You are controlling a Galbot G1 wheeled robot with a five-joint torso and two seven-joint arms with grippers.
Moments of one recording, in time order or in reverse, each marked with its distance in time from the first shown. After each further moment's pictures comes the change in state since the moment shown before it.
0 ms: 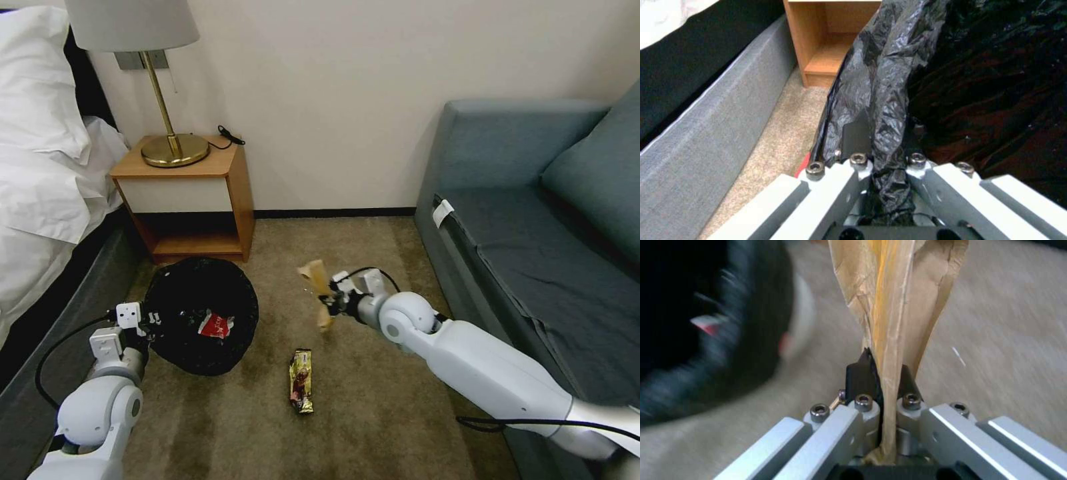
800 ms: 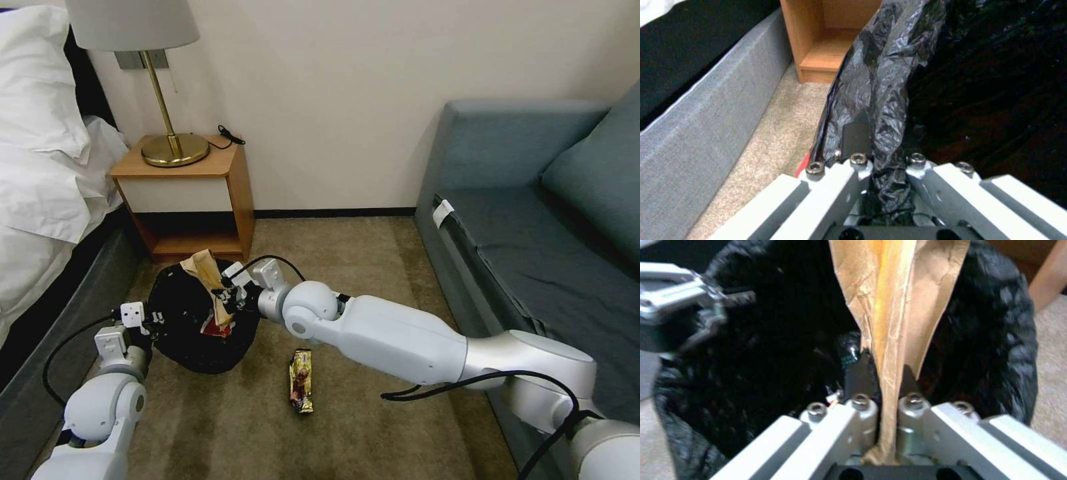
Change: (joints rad) left arm -0.034 -0.007 0.011 0.058 0.003 -0.019 0.018; right arm 0.207 0.320 -0.301 -0.212 0.020 0.161 0.023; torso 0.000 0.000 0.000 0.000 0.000
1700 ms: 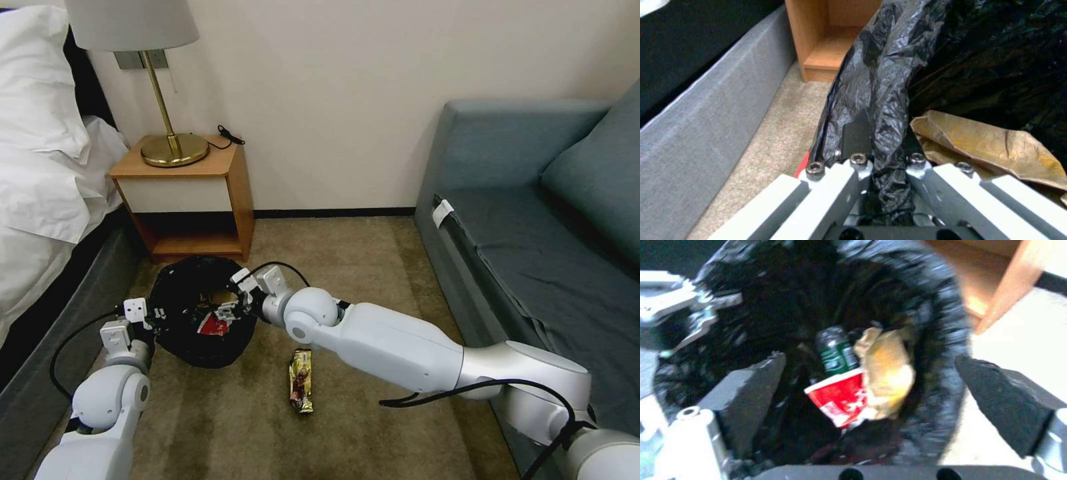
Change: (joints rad) left arm -0.041 0.007 0.008 0.069 0.001 -0.019 -0.005; right arm -0.012 -0.011 0.060 0.016 -0.004 -0.059 0.035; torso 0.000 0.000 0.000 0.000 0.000
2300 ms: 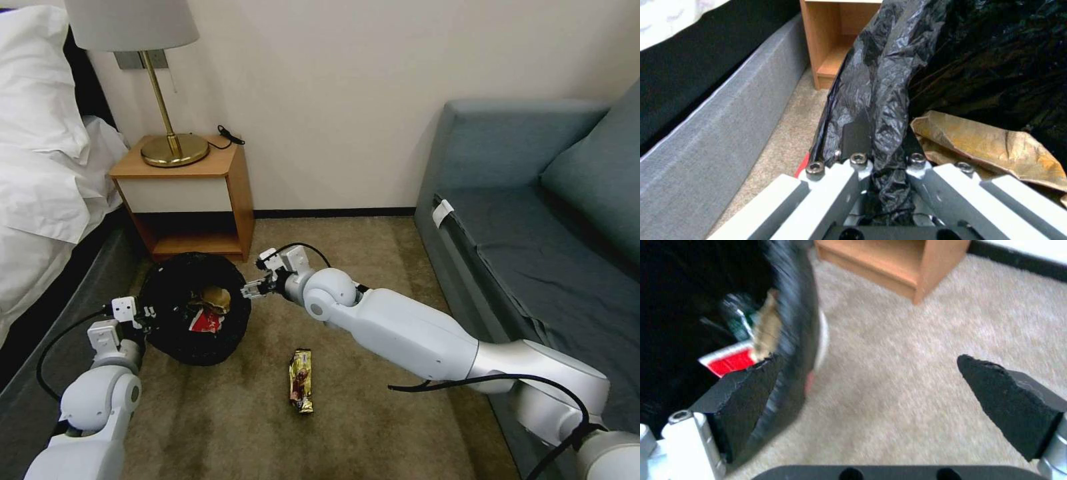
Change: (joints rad) left arm 0.006 0.013 -0.034 -0.025 -0.023 0.005 -0.016; right arm -0.042 -0.043 0.096 -0.069 -0.018 -0.067 0.036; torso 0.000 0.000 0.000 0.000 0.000
